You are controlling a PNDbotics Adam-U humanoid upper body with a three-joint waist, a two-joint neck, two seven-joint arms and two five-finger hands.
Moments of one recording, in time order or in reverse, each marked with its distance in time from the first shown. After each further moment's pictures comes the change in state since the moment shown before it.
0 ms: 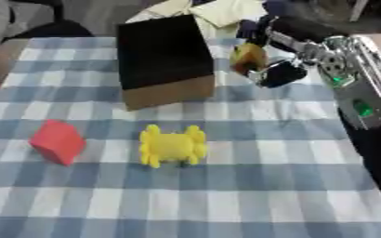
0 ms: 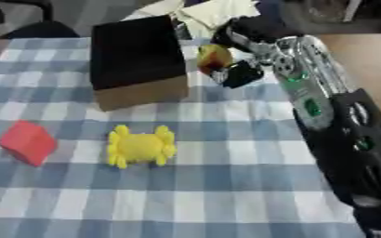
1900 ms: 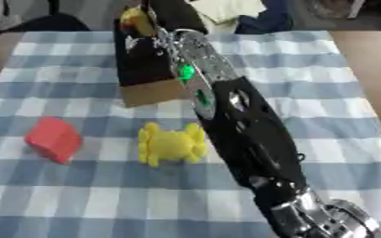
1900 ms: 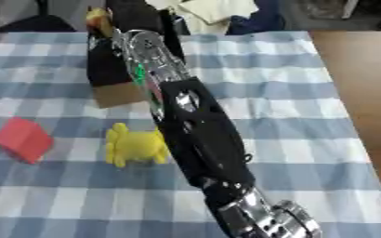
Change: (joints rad) left arm -0.019 -0.011 -0.020 0.000 0.019 0.005 -0.026; right arm -0.228 0.479 -0.162 0.469 0.434 0.273 -0.387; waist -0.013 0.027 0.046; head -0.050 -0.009
